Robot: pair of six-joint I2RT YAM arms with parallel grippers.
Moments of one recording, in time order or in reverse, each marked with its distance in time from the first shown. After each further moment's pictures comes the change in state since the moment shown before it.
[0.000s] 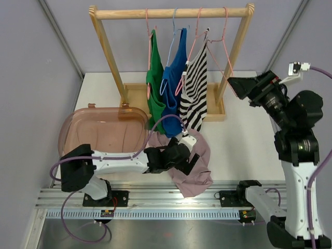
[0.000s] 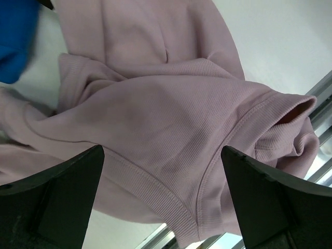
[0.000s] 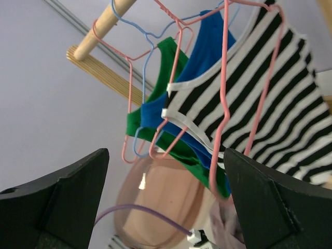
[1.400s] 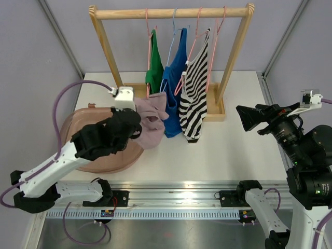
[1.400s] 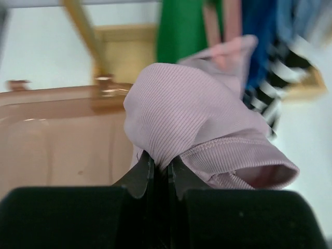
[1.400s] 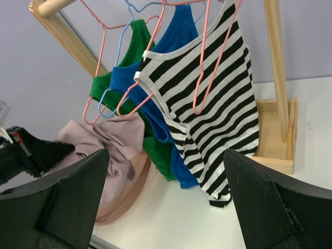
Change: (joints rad) left arm 0.153 -0.402 0.493 -0.721 -0.551 -0.114; right arm 0.000 -0.253 0.051 -0.364 0.105 -0.377
